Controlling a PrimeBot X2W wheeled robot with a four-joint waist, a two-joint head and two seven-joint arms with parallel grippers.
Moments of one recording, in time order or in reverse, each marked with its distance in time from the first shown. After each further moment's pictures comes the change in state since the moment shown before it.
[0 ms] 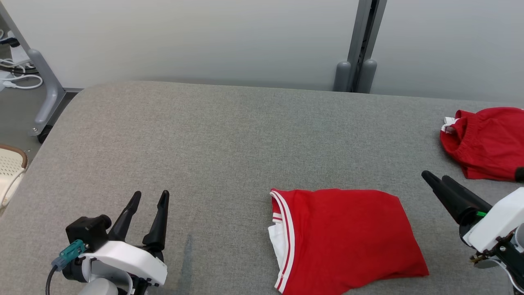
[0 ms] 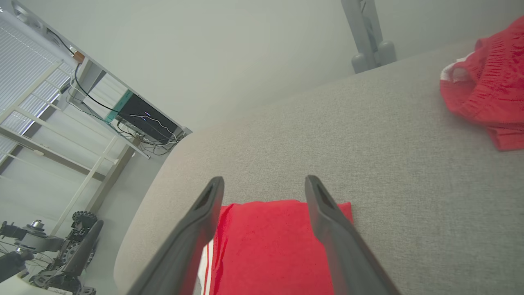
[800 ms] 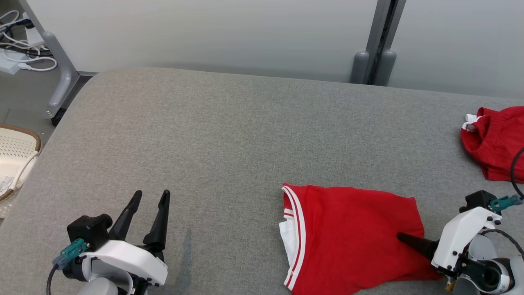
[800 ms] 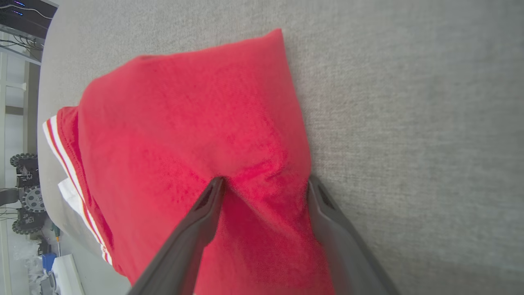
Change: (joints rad) left arm -0.003 0.003 0.002 -0.011 0.010 0.000 0.004; right arm -0.100 0.012 0.048 0.511 -0.216 0.000 0.141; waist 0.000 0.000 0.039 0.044
